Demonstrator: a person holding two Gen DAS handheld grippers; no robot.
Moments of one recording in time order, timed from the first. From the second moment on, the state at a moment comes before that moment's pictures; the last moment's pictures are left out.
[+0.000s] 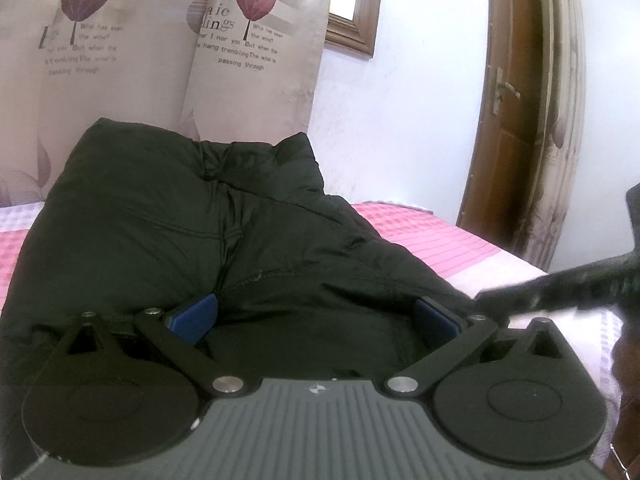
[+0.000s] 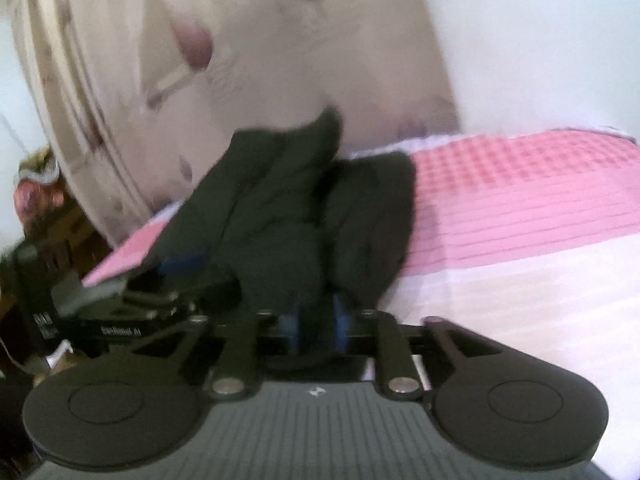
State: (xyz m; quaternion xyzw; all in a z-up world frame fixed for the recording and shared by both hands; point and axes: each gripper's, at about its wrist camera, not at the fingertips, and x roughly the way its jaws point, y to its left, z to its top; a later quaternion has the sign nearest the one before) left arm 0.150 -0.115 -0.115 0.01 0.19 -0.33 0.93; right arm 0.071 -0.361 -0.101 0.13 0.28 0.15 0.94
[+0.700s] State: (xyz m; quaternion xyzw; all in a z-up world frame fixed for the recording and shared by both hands) left arm 0.169 -0.016 -0.069 -0.01 0.24 -0.16 0.96; right arm 0.092 -0.360 -0.134 0.13 0.31 0.12 0.93
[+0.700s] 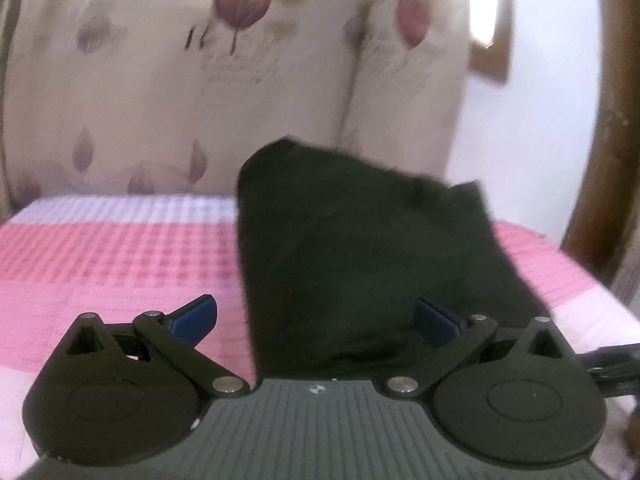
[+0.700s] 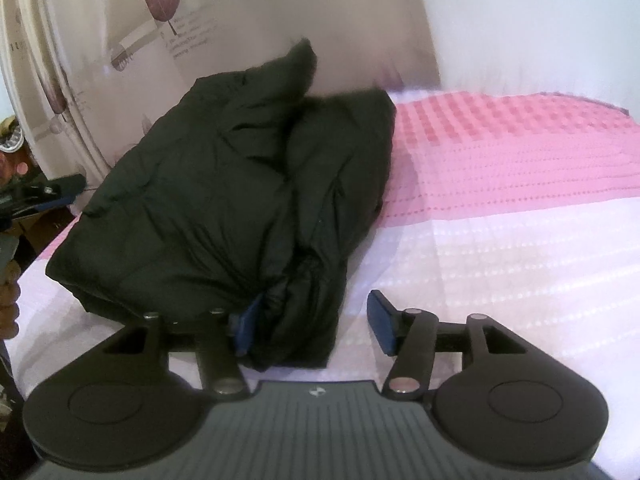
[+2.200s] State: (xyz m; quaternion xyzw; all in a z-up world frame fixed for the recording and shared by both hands) left arm 0.241 -0.007 -0.093 -0.04 0.32 -0.28 0.90; right arm 0.187 -0.382 -0.141 0.26 0.35 0.25 0.87
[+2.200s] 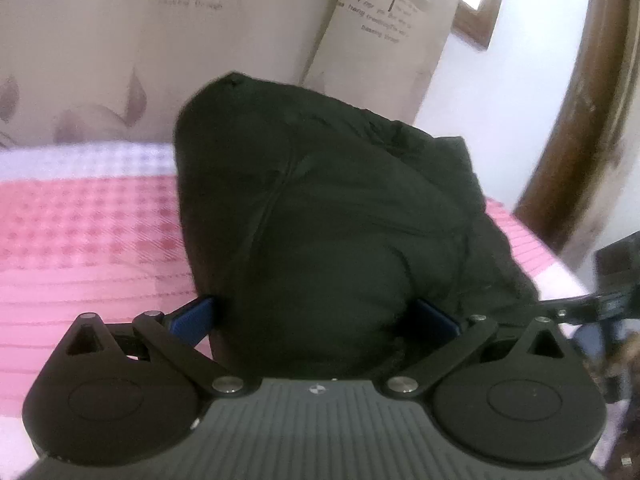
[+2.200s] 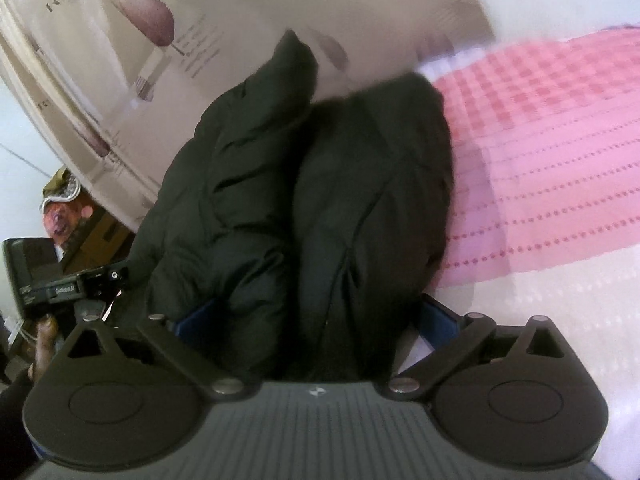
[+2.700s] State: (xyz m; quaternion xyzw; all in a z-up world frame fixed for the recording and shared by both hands) left arm 0.250 0.012 -0.106 -0.12 0.31 -0.32 0.89; right arm 0.189 -0.354 -0.130 0.24 0.31 0.26 0.88
